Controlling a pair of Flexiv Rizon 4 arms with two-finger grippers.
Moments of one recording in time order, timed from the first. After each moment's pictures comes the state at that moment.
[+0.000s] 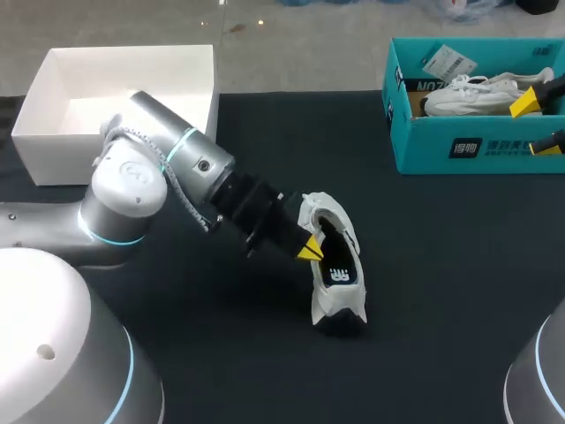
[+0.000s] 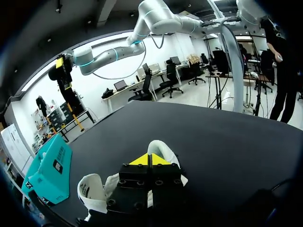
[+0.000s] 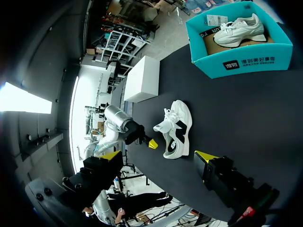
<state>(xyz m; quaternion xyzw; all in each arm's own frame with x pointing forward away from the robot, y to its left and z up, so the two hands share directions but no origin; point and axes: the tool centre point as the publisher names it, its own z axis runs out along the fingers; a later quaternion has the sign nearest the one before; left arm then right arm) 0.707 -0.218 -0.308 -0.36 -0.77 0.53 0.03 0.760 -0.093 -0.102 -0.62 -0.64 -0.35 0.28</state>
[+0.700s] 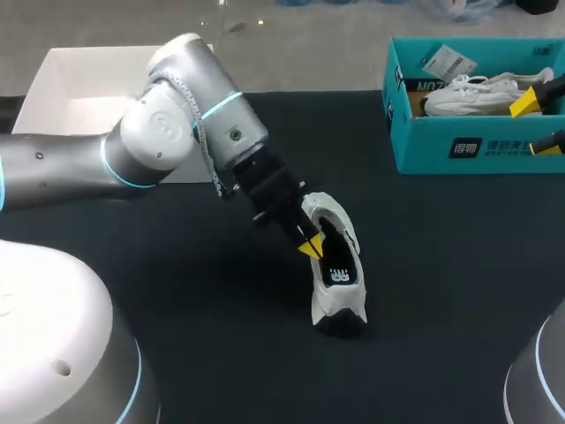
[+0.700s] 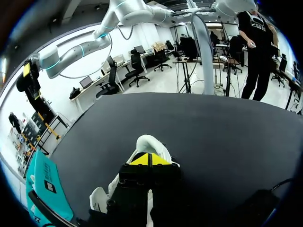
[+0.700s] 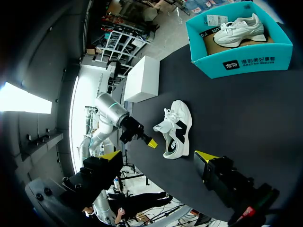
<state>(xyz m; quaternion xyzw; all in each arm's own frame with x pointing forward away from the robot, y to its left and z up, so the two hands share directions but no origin) 0.711 -0.216 -0.303 -0.50 -0.75 0.43 0.07 0.760 -0.093 -0.102 -0.62 -0.64 -0.35 0.28</state>
